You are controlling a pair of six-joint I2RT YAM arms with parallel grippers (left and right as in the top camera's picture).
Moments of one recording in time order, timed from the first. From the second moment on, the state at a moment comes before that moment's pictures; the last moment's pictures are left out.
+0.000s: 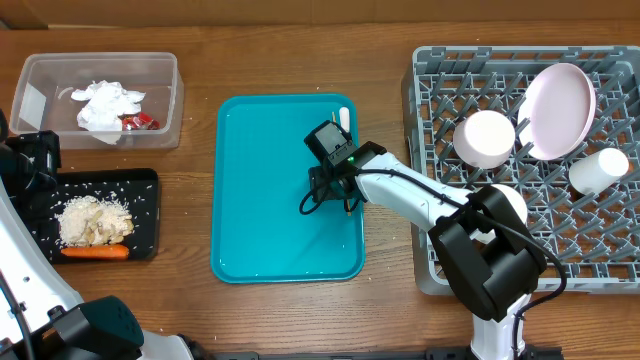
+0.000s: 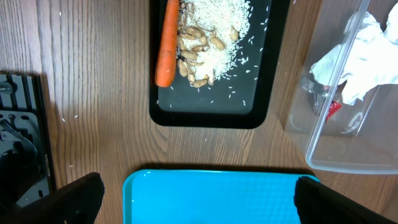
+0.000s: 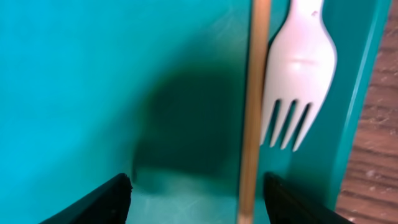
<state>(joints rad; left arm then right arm) 0.58 1.67 1.94 -1.69 -0.02 -1.15 0.66 2.02 1.34 -0.59 0.06 0.51</state>
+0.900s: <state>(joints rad) 0.58 1.67 1.94 -1.69 -0.02 -1.15 0.66 2.05 1.43 -0.79 0.01 0.54</state>
